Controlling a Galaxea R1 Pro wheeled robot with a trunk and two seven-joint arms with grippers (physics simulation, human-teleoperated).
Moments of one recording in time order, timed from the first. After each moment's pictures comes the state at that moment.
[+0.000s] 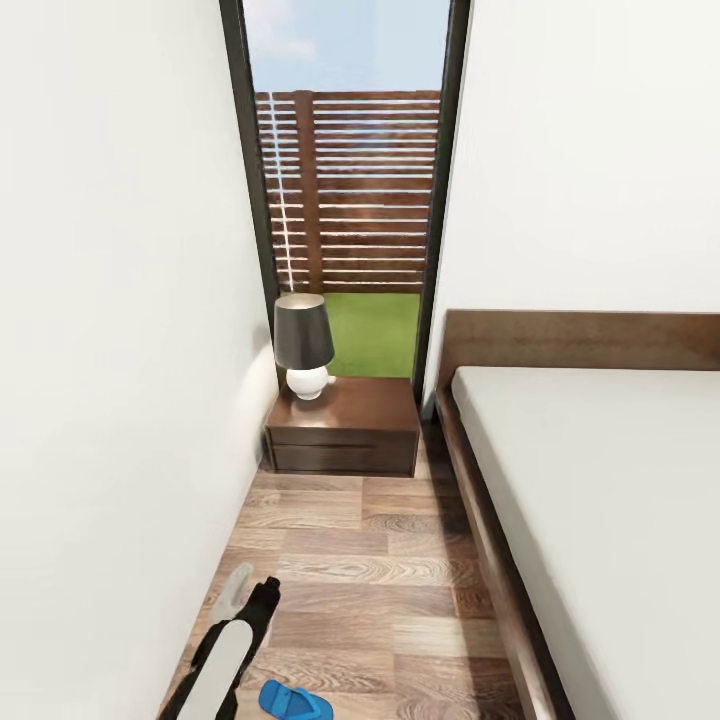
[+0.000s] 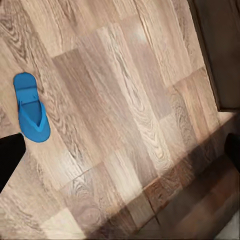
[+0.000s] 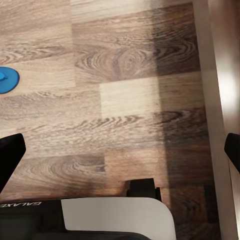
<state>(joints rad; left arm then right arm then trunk) -0.23 -0.13 -0.10 -1.15 1.10 0.06 0.68 -0.01 -0.13 0.00 -0.41 -0.27 -0.22 0.25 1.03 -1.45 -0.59</state>
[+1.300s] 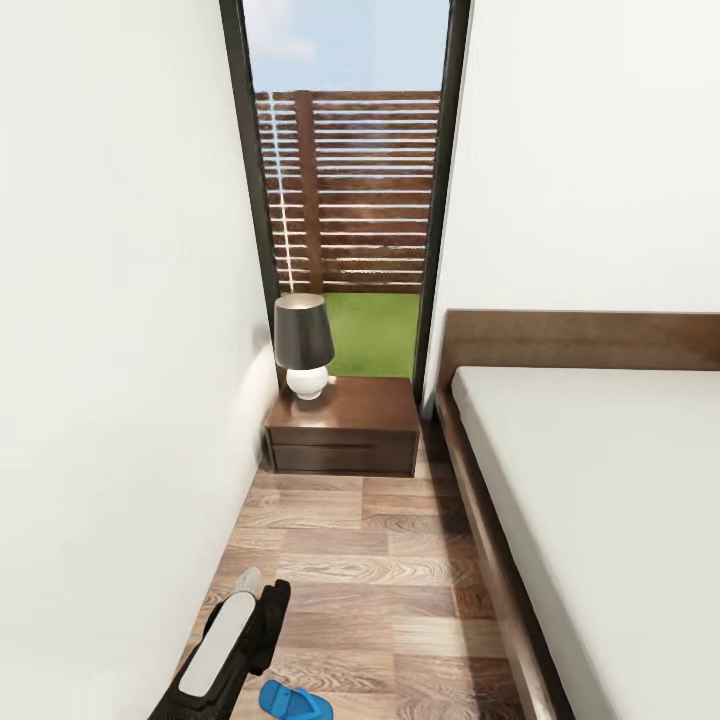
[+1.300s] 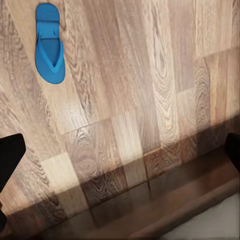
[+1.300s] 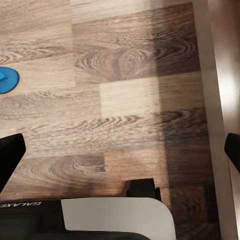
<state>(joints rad) -0.33 -0.13 -0.10 -1.05 1.38 0.05 0.85 -0.01 -0.13 0.00 -0.41 -0.27 -0.22 0.25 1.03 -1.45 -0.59</state>
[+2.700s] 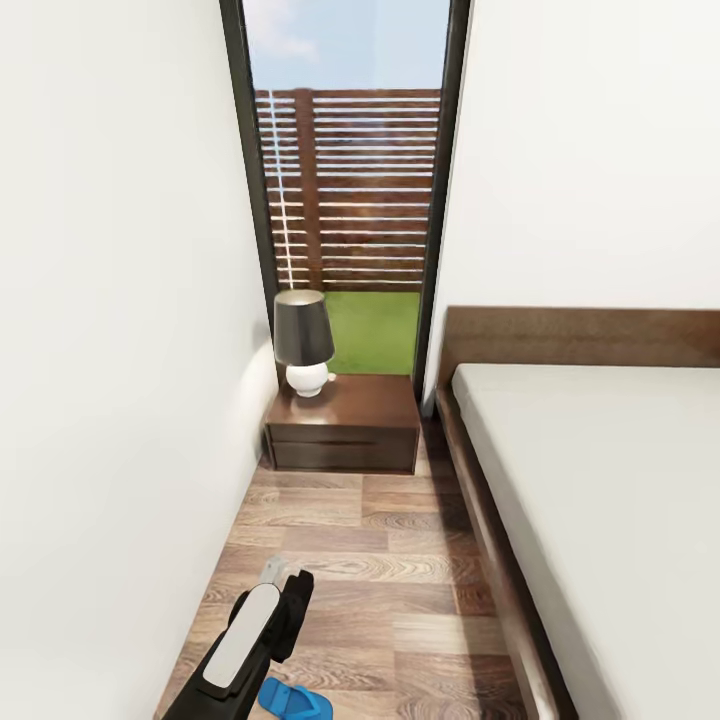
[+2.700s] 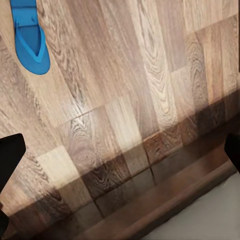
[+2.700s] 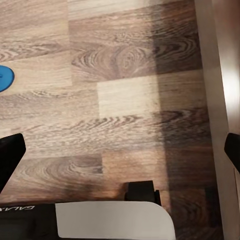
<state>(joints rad) -0.36 -0.16 -0.20 -1.03 1.38 0.05 0.84 -0.01 -0.13 0.00 -0.41 -0.27 -0.22 0.24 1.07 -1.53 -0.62</state>
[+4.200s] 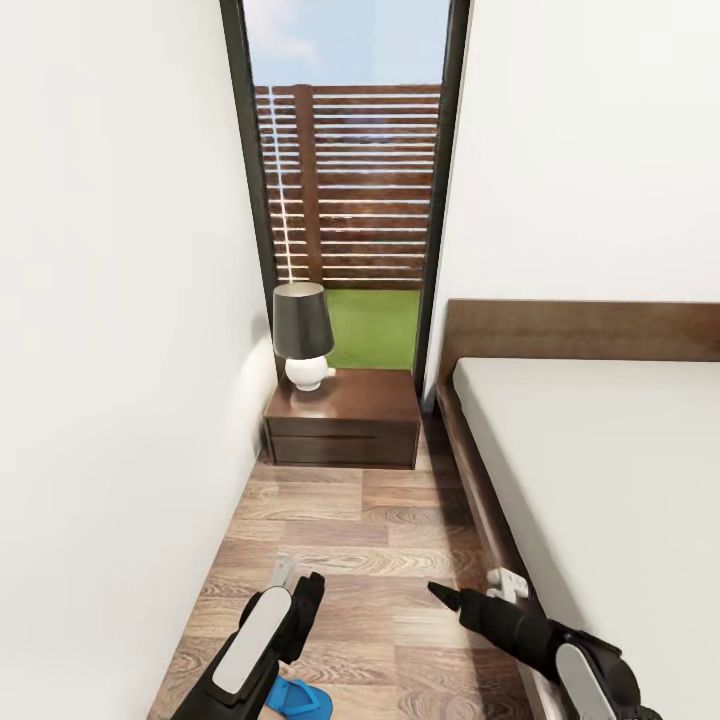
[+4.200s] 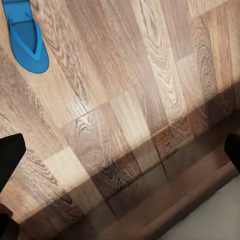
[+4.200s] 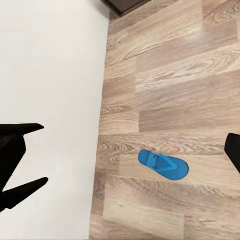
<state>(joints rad) -0.36 -0.16 -0.28 -1.03 1.37 0.05 0.84 -0.11 -0.10 0.00 -1.42 -0.63 0.73 0.26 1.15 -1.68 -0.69</state>
